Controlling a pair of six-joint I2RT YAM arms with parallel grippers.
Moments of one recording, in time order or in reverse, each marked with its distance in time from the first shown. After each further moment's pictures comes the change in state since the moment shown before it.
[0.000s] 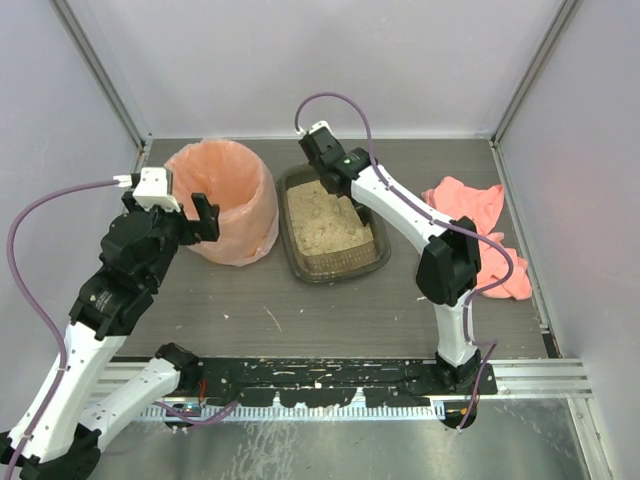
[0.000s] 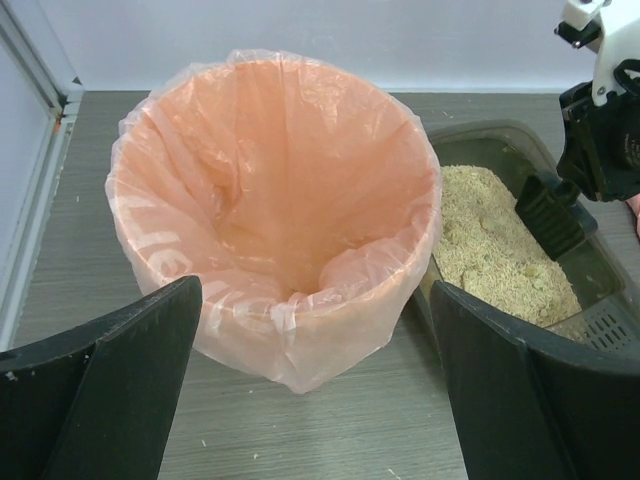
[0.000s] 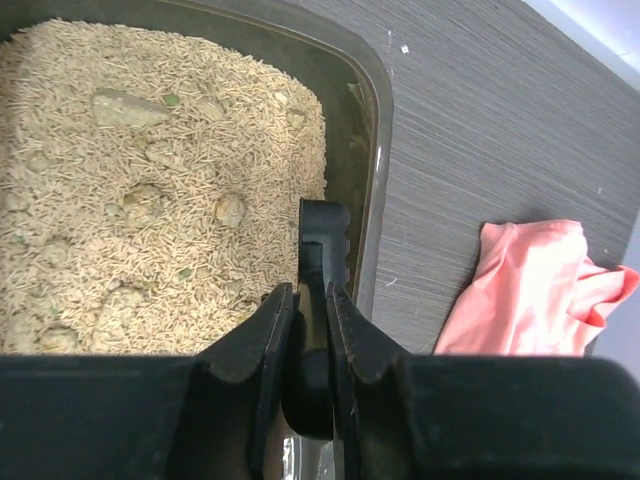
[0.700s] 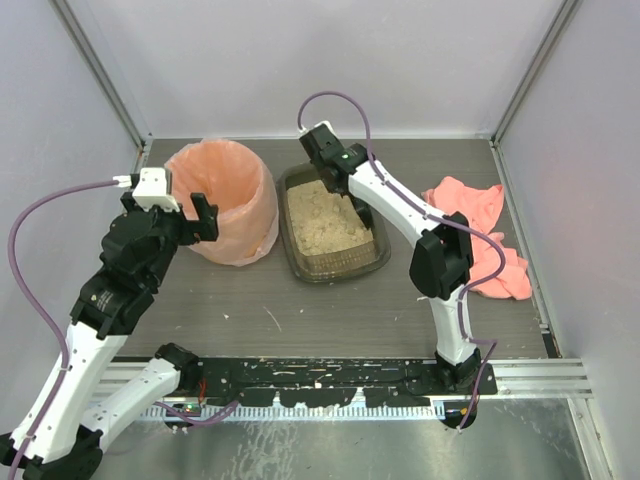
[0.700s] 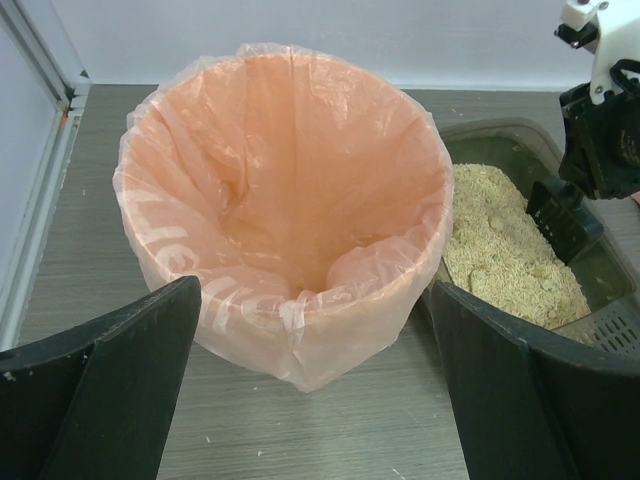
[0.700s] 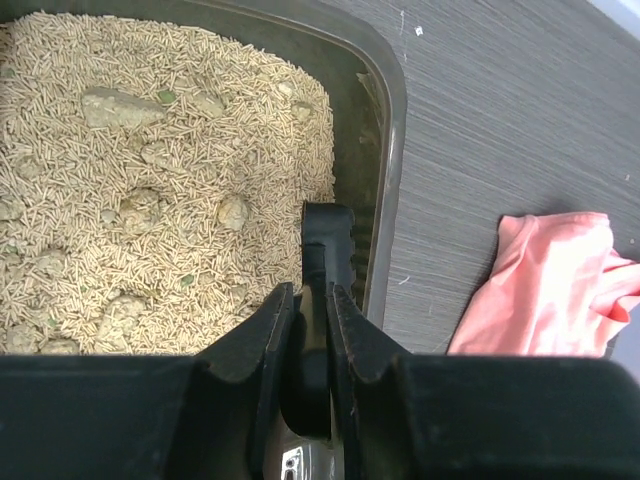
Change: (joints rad) left arm 0.024 0.000 -0.011 0.000 0.003 -0.001; right arm -0.007 0.089 0.086 -0.074 0.005 0.032
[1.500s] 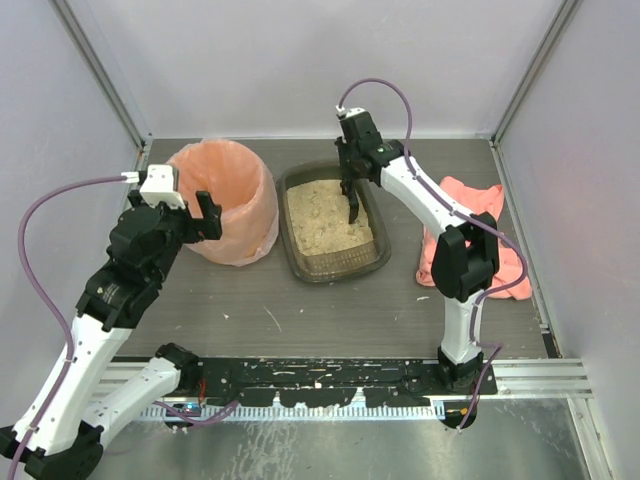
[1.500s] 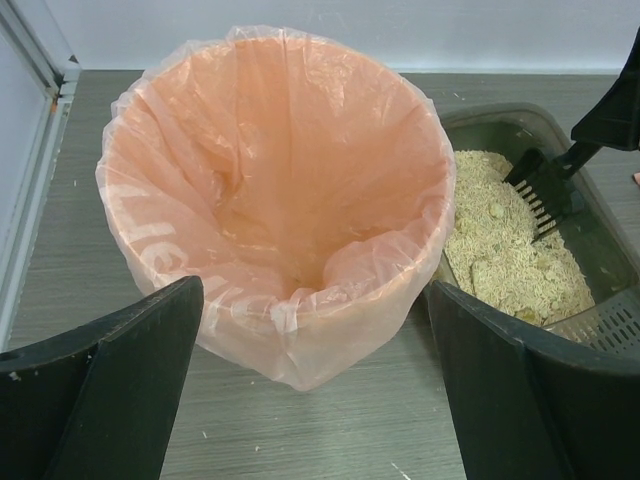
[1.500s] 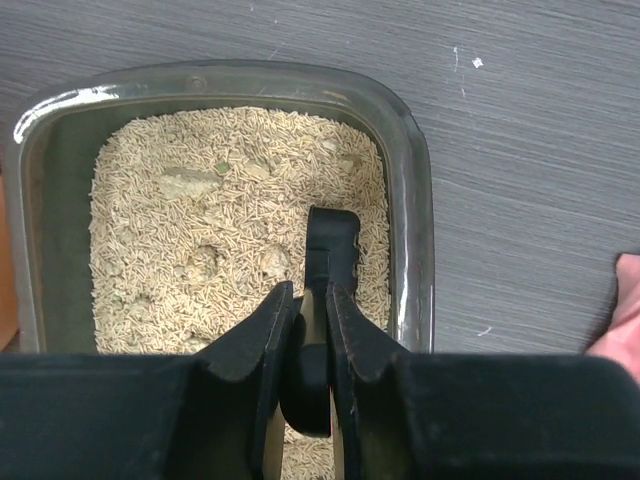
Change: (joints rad) left arm 0.000 0.031 0.000 -0.003 0.009 -0.008; right arm -0.158 -0.111 -0.165 0.230 -0.331 0.142
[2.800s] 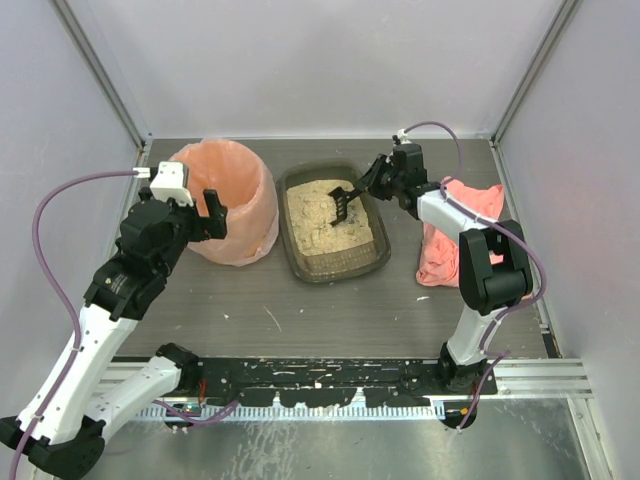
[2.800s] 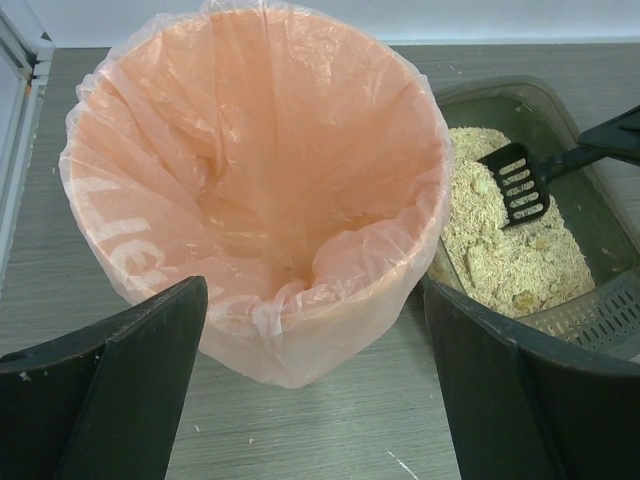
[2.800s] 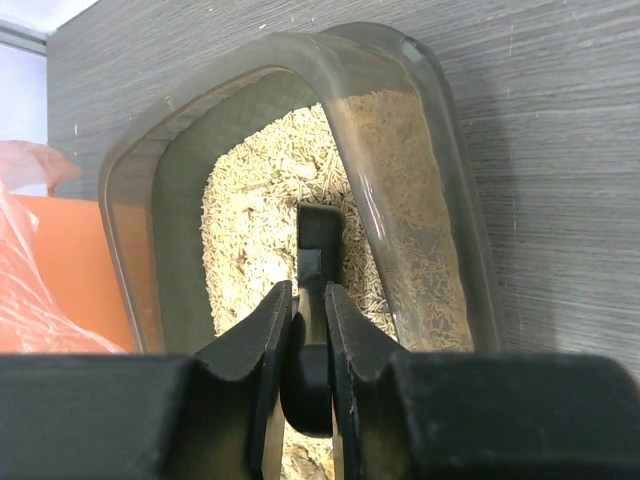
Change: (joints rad) left arm 0.005 0.051 0.000 -0.006 0.037 -0.008; right arm -0.229 -0.175 -0.593 0.605 -0.431 0.441
